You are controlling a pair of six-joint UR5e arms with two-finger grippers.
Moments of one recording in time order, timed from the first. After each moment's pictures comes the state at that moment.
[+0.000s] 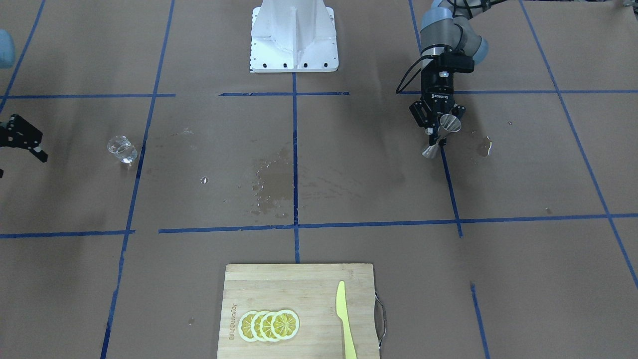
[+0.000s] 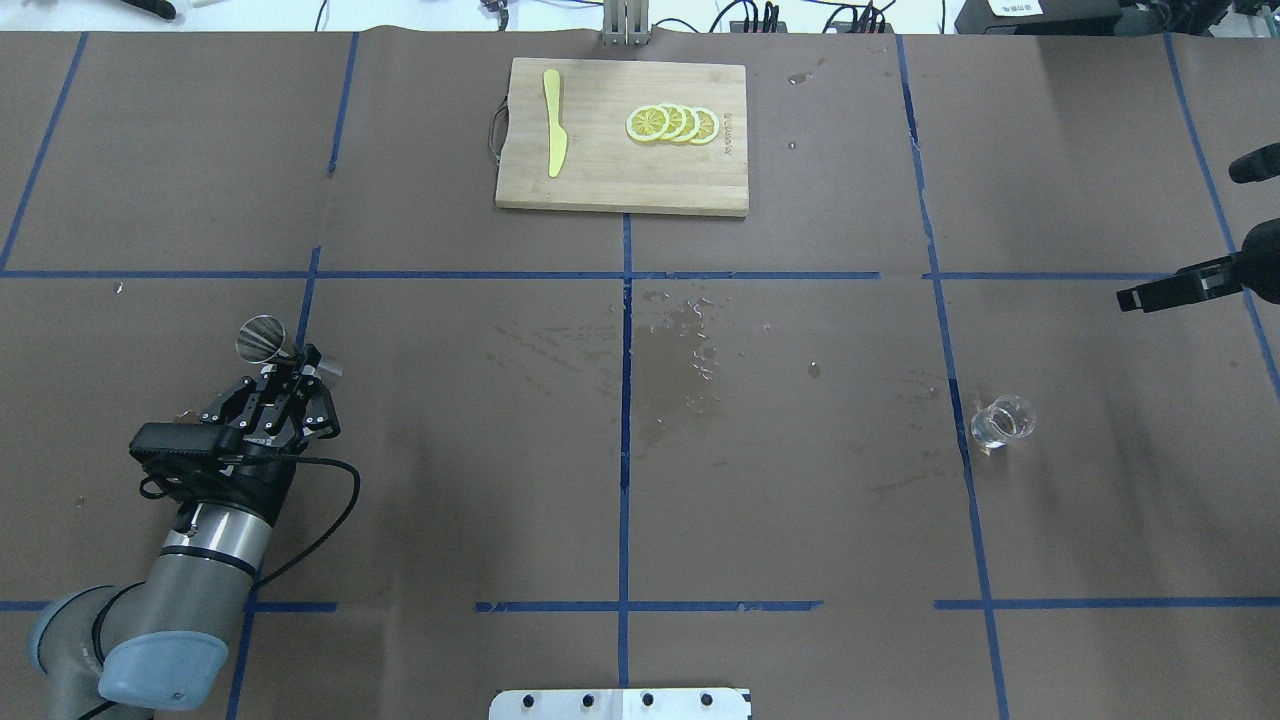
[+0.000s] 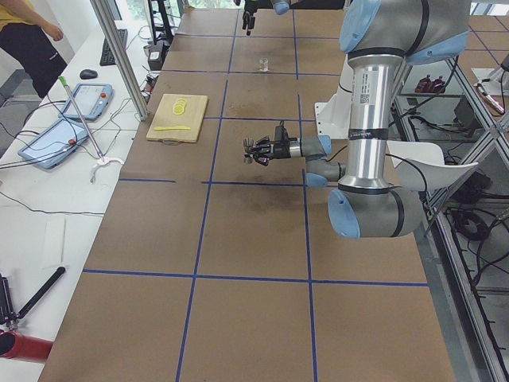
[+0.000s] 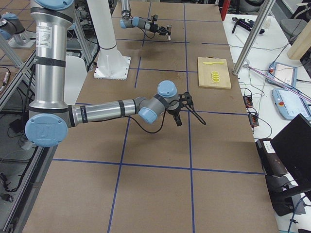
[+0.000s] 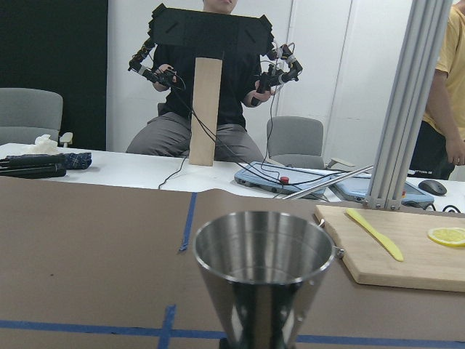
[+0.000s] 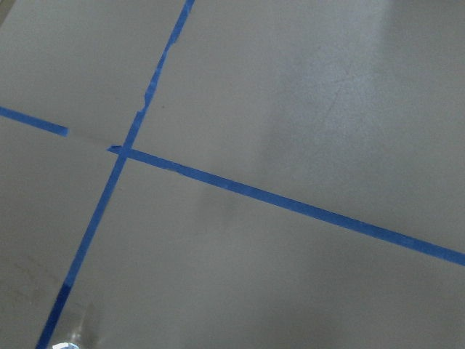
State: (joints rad) left arm -0.14 -1.65 -1.69 -2.65 -0.39 -1.14; right arm 1.07 -1.66 1.81 -0.87 2.18 0.61
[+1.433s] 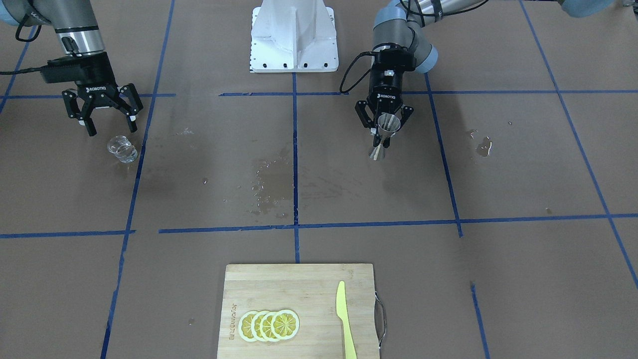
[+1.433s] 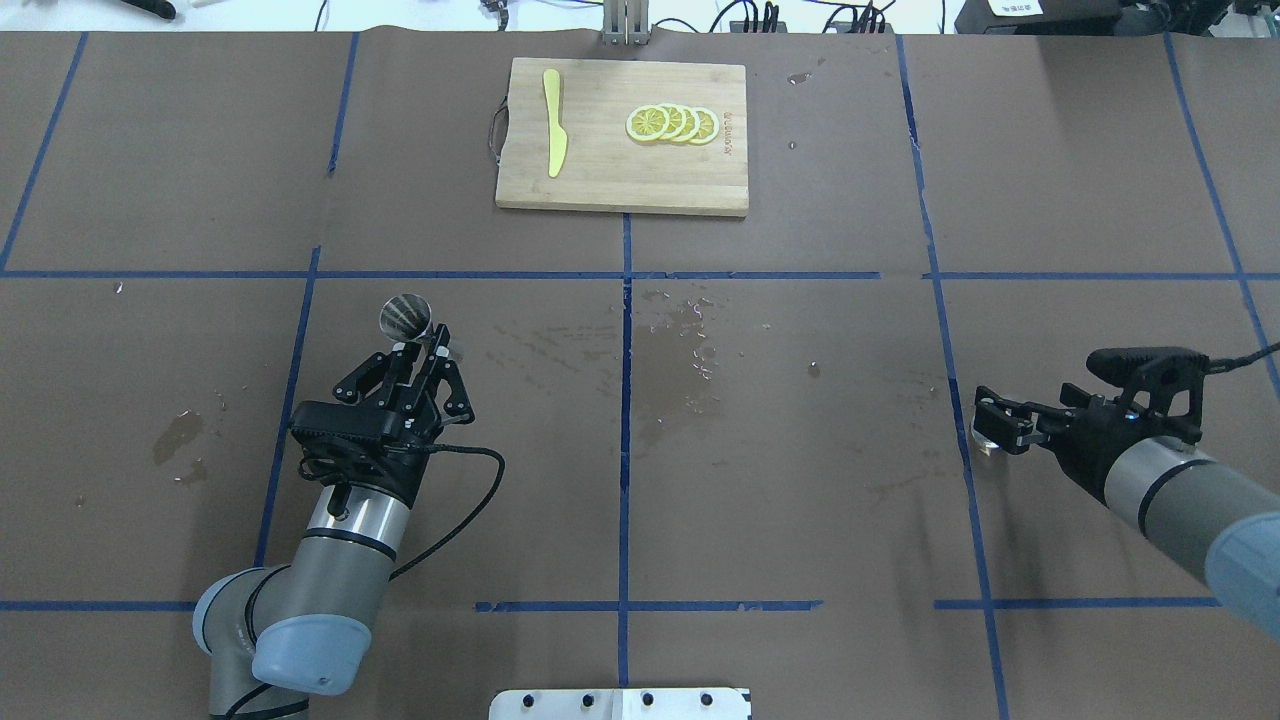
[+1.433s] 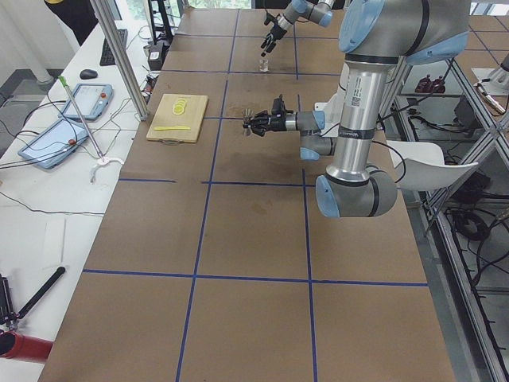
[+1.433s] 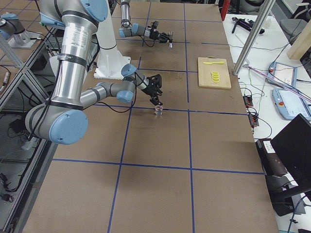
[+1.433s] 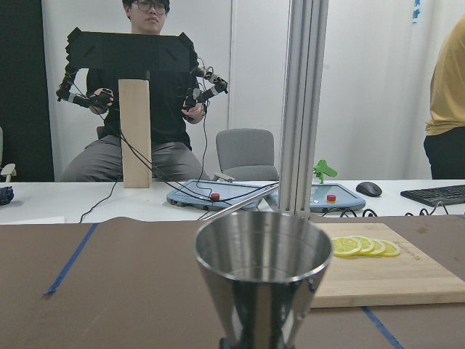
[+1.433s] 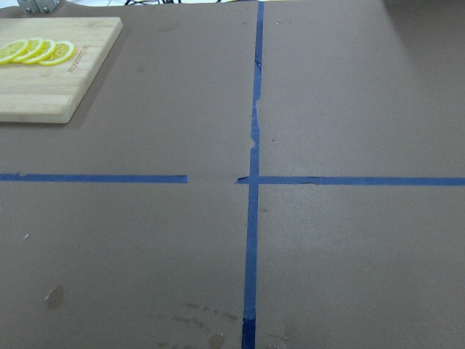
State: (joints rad) left arm -0.15 -1.89 -1.61 -2.66 -0.40 -0.94; right arm 0.30 -1.88 2.09 -0.82 1.05 1.30
